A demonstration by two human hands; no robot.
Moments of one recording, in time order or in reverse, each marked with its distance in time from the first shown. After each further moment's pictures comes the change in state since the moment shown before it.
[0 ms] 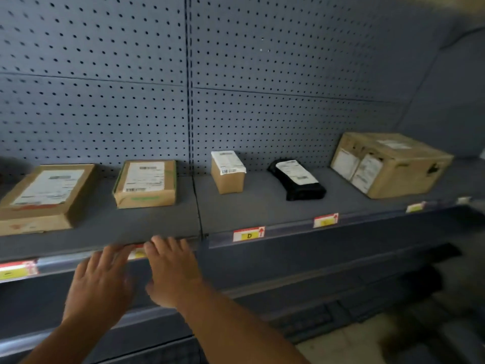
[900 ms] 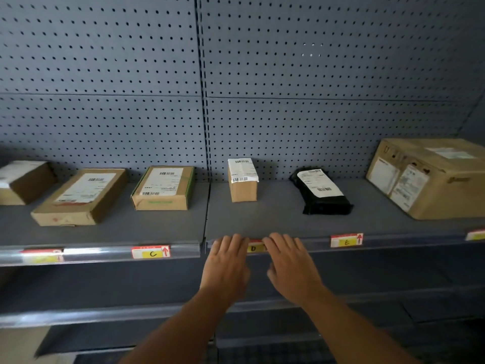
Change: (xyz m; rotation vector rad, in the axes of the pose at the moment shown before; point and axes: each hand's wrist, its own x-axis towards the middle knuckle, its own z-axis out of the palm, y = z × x) left_hand 0.067 0.229 0.025 0.012 -0.208 0.155; right_hand -0.107 0.224 -0.053 -0.231 0.120 0.071
